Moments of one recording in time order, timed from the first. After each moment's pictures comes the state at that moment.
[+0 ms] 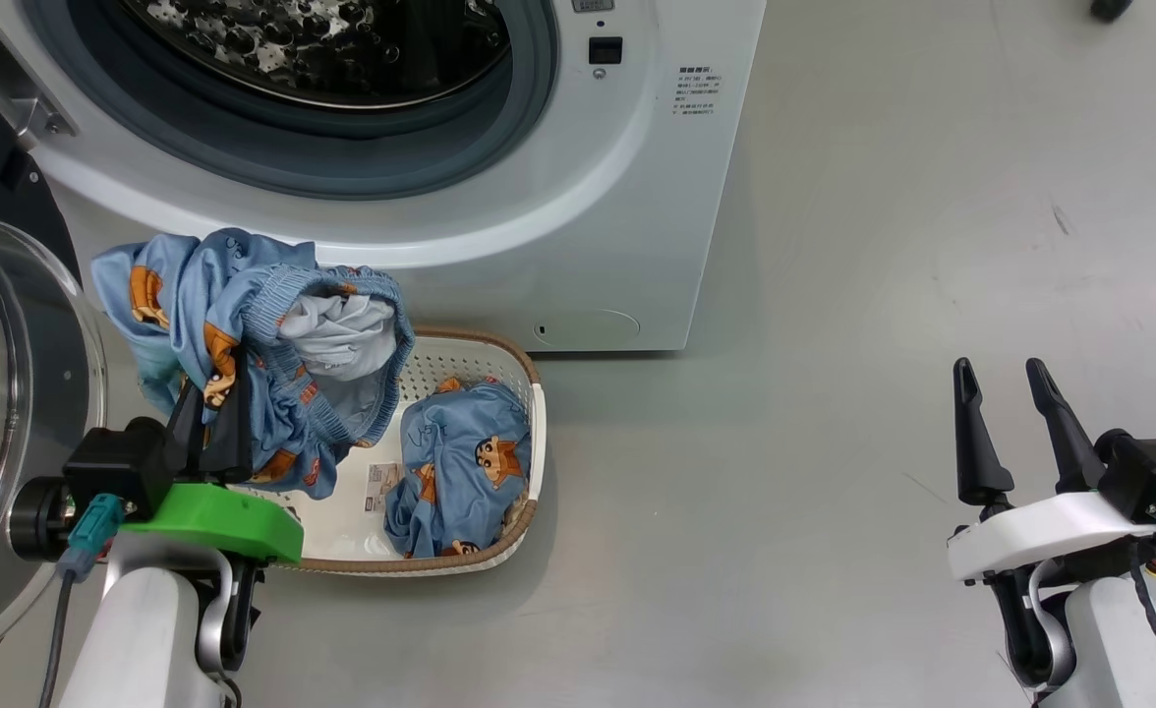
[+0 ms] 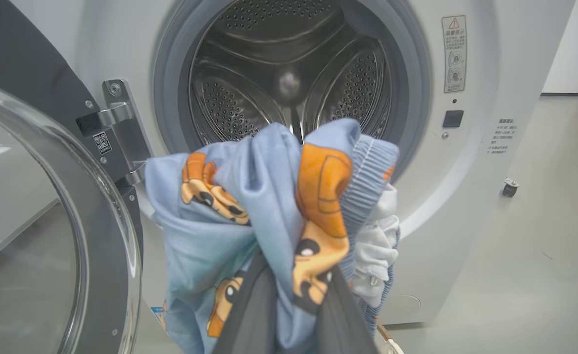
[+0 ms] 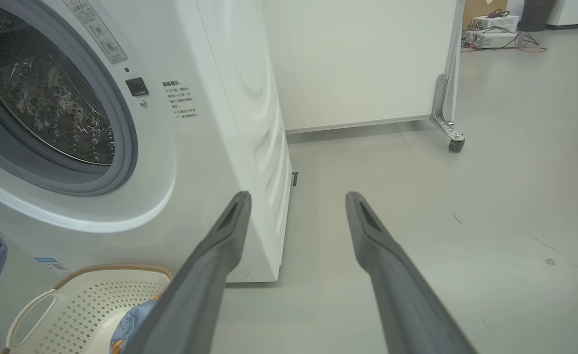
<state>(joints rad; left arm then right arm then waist) -0.05 0.10 -0.06 0.18 -0.26 -0.09 -0.25 0.02 -0.10 0.07 0.22 0.30 0.12 -0.25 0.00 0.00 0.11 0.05</state>
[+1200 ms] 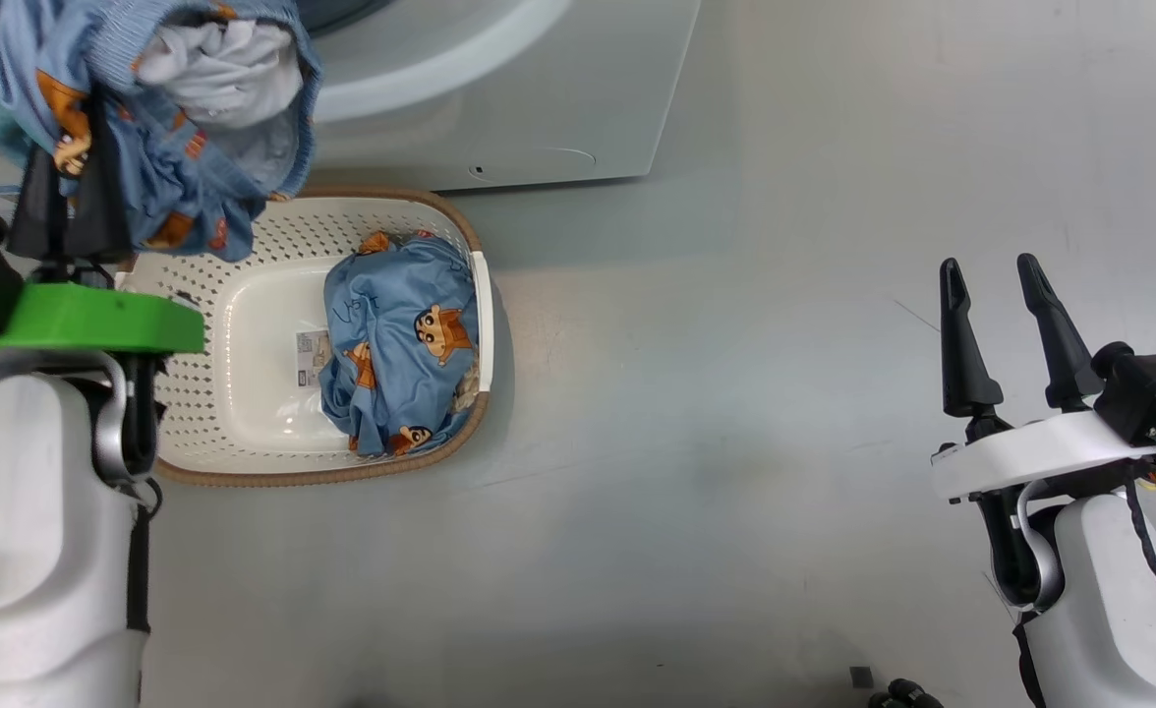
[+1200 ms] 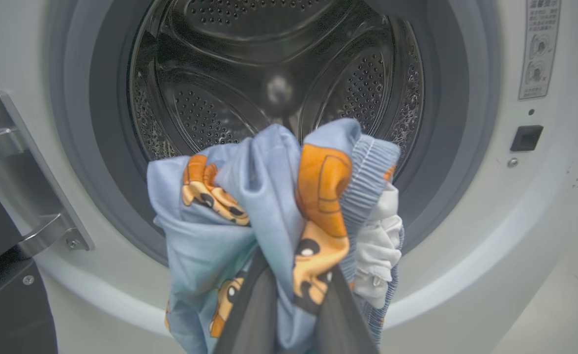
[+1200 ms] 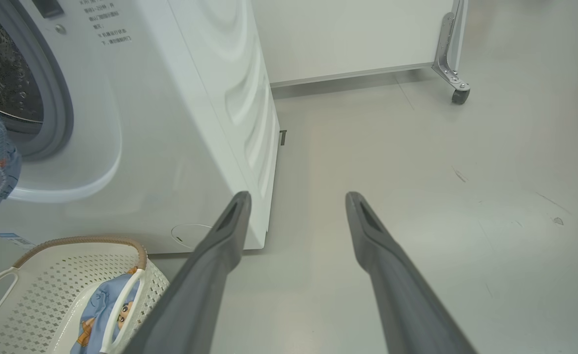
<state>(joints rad) -0.35 0.13 0.03 0.16 -0.26 -0.09 -0.25 -0.09 -0.09 0.09 0.17 0.28 0.12 -0.25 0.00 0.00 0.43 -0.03</state>
